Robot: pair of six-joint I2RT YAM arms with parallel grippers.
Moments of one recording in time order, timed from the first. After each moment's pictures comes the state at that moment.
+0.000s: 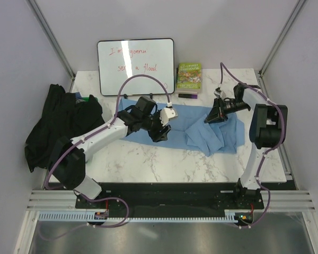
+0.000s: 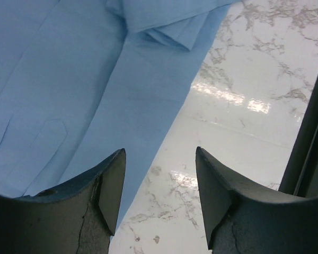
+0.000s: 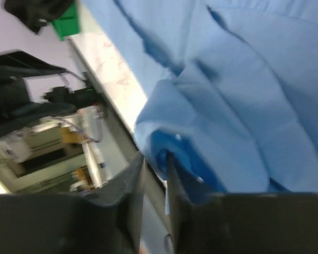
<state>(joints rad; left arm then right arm) -0.68 1.54 1.14 -0.44 0.45 0.42 -0.09 2.09 1.56 -1.14 -1.05 -0.26</state>
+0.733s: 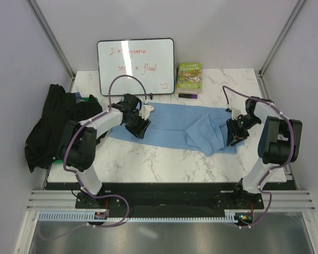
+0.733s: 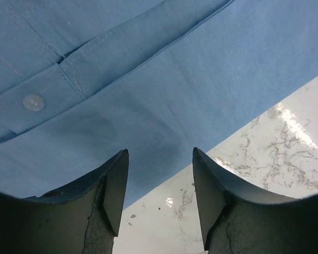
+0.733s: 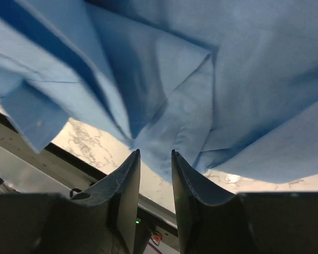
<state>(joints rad) -0.39 1.75 1.15 -0.59 0.26 0.34 -0.20 1.79 1.20 -1.08 -0.44 -0.44</state>
